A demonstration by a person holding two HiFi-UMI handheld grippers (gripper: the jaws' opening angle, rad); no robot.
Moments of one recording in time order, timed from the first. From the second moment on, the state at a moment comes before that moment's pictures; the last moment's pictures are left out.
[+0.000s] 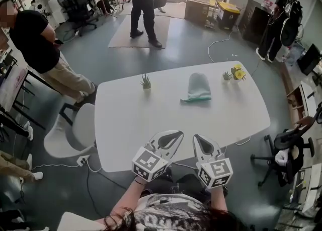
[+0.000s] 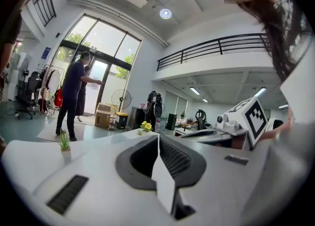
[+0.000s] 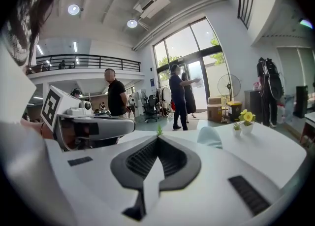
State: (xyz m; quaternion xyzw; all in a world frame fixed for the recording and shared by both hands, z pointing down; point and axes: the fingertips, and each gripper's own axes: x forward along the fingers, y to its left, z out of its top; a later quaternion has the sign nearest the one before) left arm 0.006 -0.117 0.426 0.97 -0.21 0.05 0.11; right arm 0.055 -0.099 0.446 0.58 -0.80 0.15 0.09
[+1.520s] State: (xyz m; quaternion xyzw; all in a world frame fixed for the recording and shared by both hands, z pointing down) left arm 0.056 -0.240 0.497 0.90 -0.39 0.12 0.17; right arm 0.185 -0.328 0.684 0.32 -0.81 0.01 0.49
